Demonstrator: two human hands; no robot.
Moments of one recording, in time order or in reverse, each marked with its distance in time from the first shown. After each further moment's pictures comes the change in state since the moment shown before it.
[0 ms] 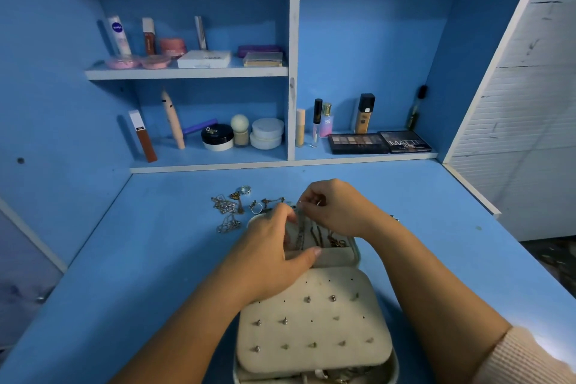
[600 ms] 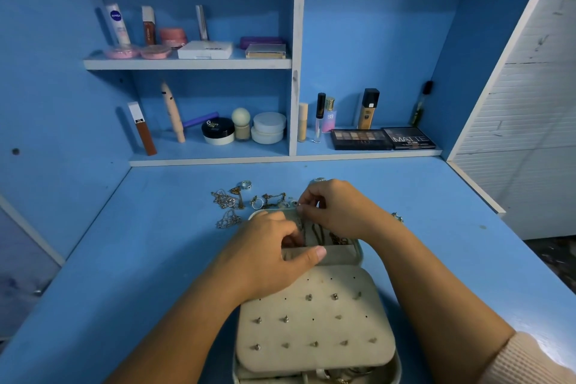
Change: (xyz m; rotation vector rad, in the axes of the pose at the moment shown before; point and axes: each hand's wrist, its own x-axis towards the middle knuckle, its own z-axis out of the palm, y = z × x) left_hand 0.001 -0.006 -0.002 0.055 0.006 0.085; right_hand -0.001 0.001 0.004 -0.074 -0.032 -0.061
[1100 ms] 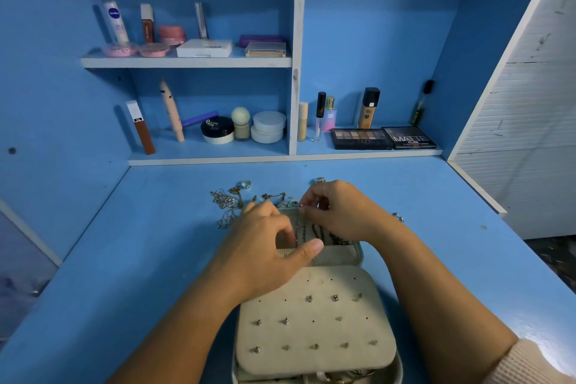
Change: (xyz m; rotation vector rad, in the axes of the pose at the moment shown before) left_hand -0.002 0.000 -0.002 0.015 0.102 -0.023; right_hand -0.005 0.000 -0.001 0.052 0.000 0.035
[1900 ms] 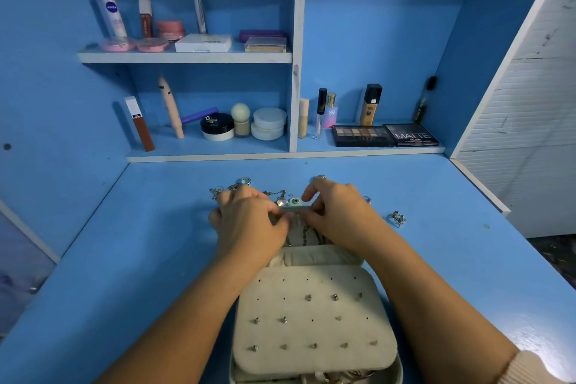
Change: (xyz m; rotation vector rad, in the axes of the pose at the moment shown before) left_hand 0.025 -0.002 0.011 0.134 0.211 -0.346; right_hand -0.007 -0.008 0.012 -0.101 0.123 0.084
